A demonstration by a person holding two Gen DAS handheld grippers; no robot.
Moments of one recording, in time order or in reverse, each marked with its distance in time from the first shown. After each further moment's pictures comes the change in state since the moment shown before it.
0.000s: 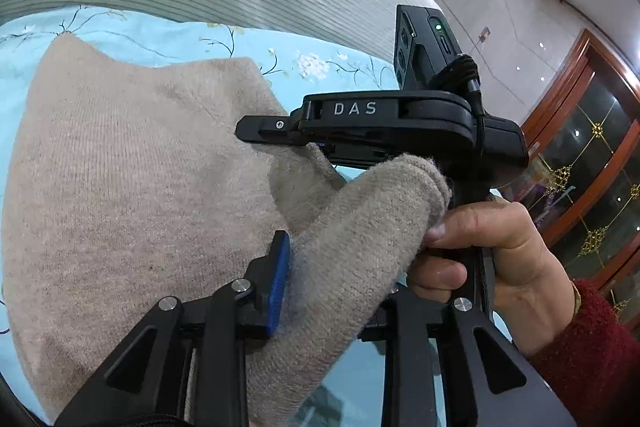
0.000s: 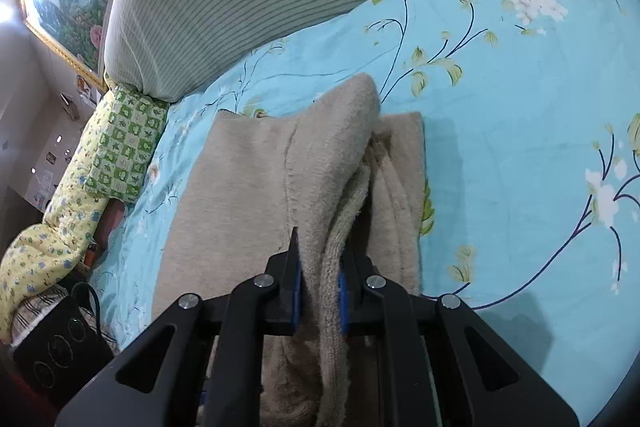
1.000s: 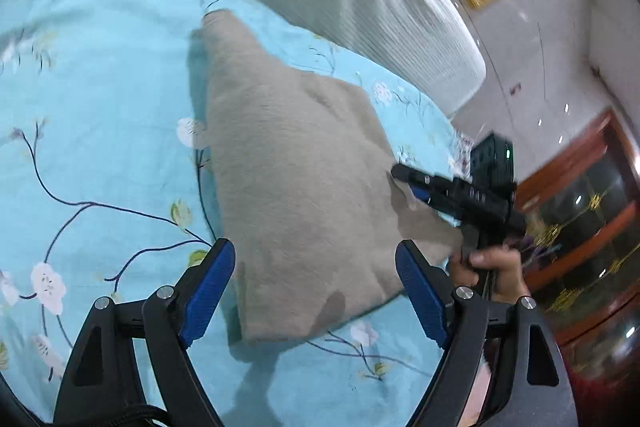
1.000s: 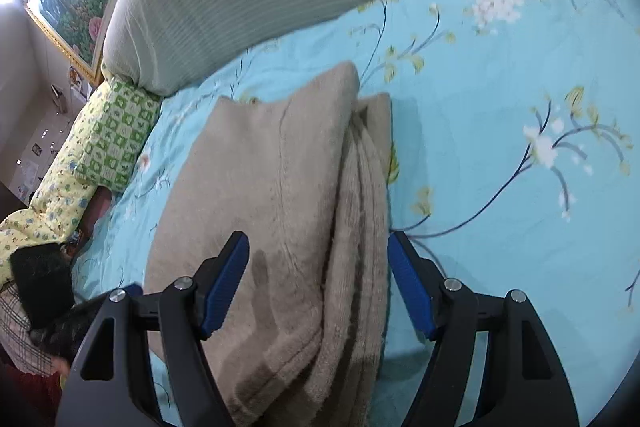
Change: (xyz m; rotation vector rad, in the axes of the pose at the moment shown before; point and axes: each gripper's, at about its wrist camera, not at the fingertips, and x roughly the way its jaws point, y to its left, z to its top) left arm -0.106 0.105 -0.007 -0.286 0.012 -0.012; right arm -0.039 -0.003 -0.039 -0.001 -0.010 -0.042
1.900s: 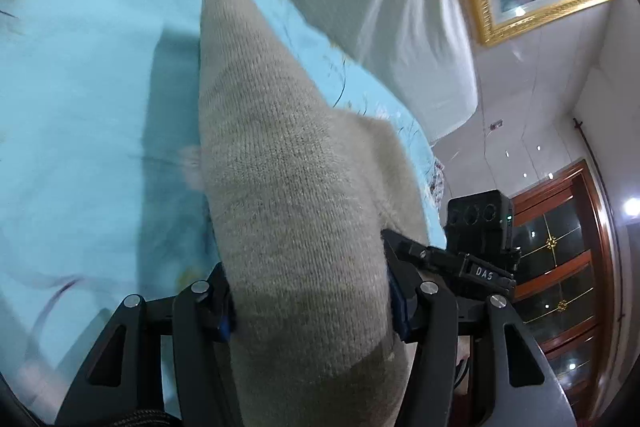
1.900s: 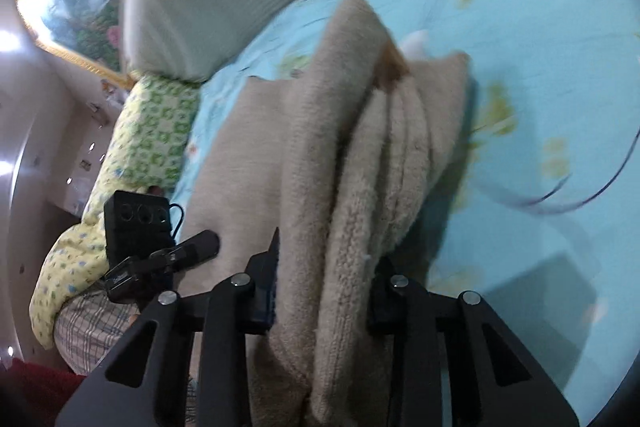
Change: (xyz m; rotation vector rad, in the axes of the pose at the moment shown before) left arm 0.012 0.060 0.040 -0.124 0.006 -0.156; right arm 0.047 0.048 -0.011 0.103 0.117 0.255
